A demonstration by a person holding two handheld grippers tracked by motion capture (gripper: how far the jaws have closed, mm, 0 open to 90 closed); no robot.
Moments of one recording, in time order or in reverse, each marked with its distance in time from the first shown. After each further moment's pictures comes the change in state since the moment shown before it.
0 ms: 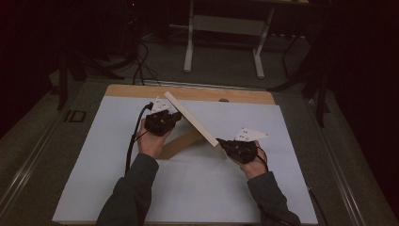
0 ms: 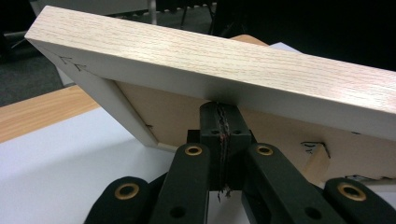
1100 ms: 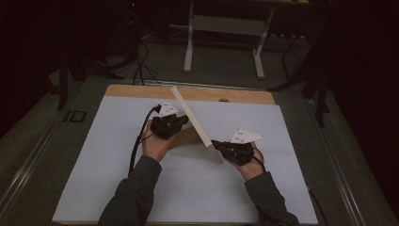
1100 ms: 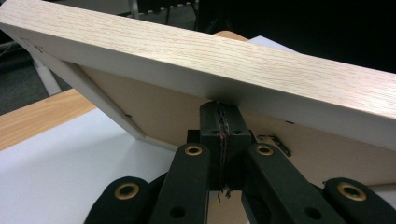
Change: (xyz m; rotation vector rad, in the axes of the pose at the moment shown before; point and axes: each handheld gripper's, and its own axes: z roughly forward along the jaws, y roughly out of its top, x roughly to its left) left arm -0.020 0.002 0.003 0.008 -0.052 0.075; right arm 0.015 0.008 0.004 0.004 0.028 -0.052
